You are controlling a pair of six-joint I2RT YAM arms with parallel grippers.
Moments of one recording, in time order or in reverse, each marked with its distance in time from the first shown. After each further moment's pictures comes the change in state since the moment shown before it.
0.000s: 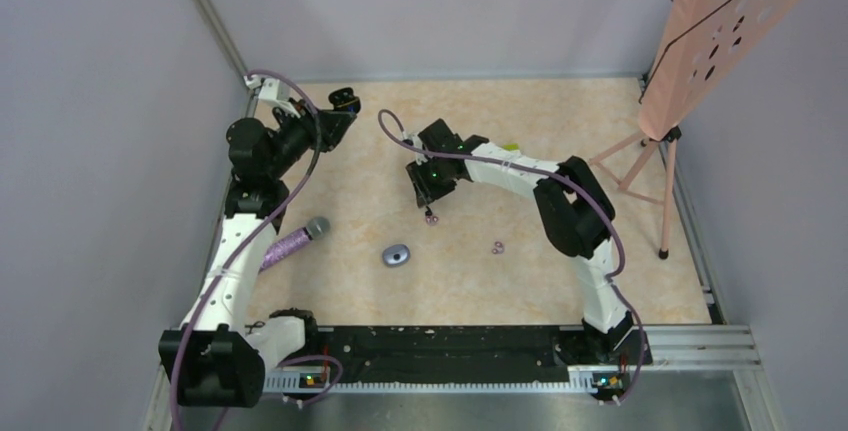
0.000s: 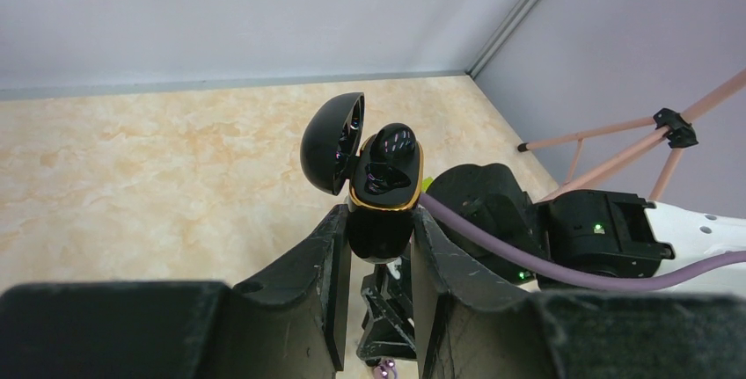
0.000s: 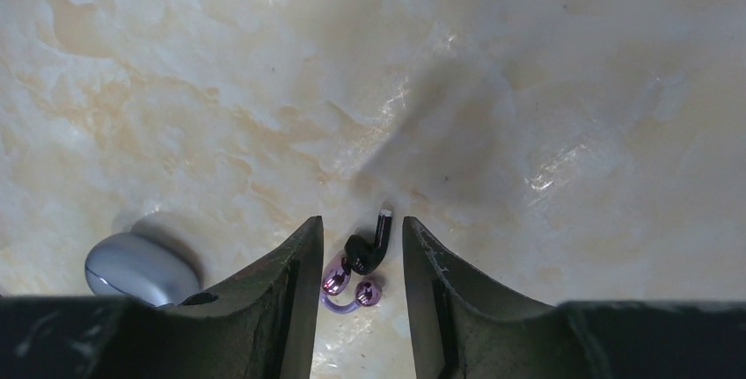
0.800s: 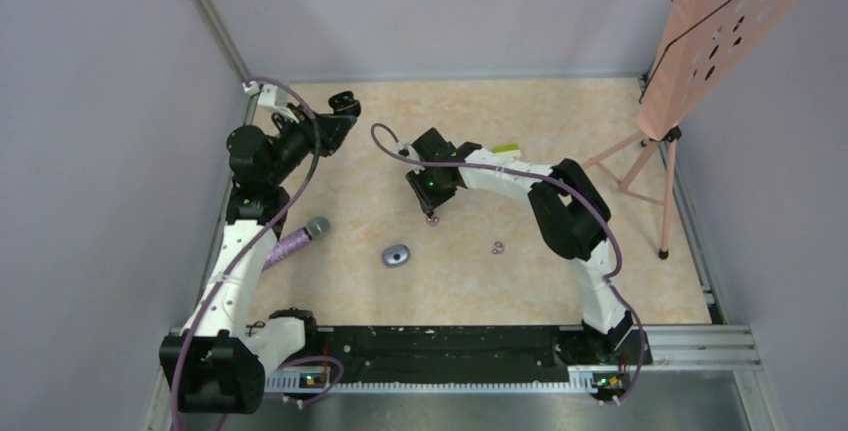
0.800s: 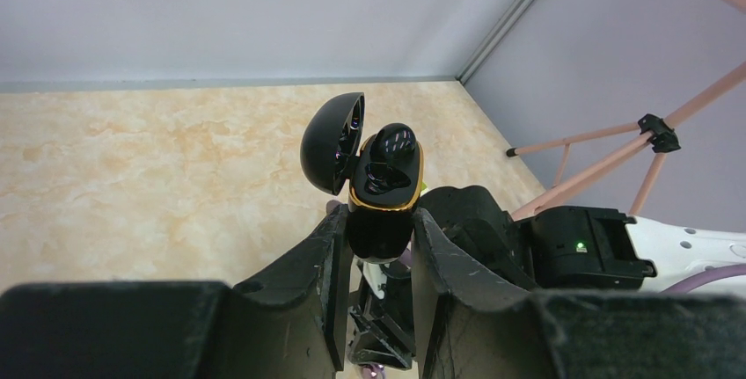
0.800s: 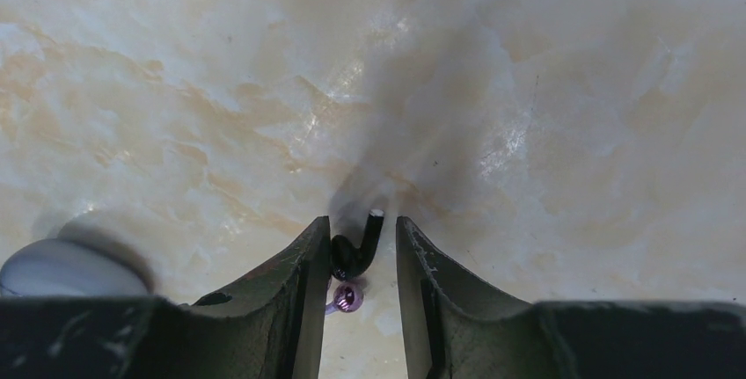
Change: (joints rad) left arm 0.001 -0.031 -0.048 0.039 0.000 -0.040; right arm 0.046 0.016 -0.008 -0.036 0.121 -0.048
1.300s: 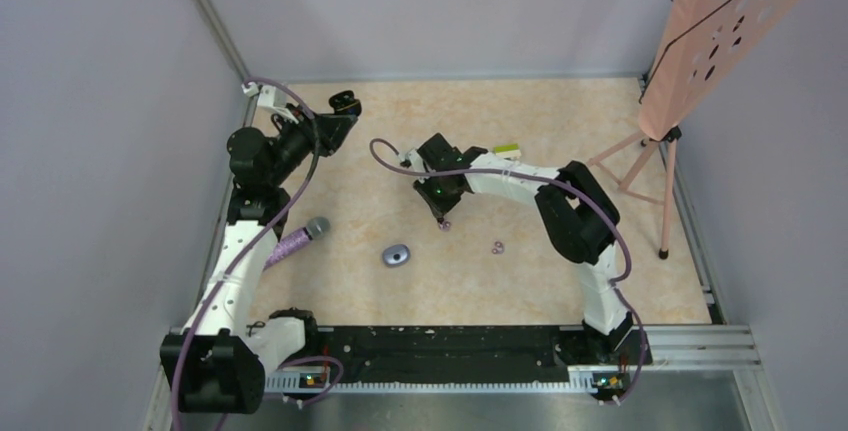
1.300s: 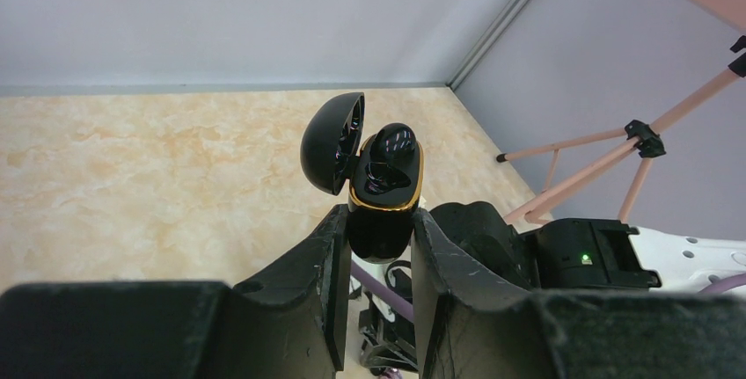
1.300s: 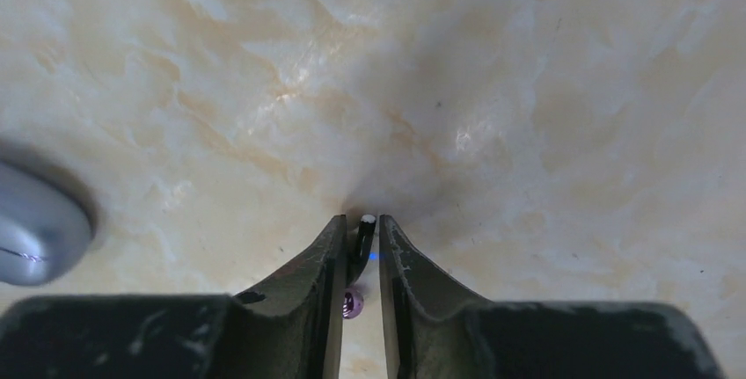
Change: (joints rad) left arm 0.001 0.000 -0.016 0.045 0.008 -0.031; right arm 0.002 -0.049 -0.086 0.006 0.006 -0.129
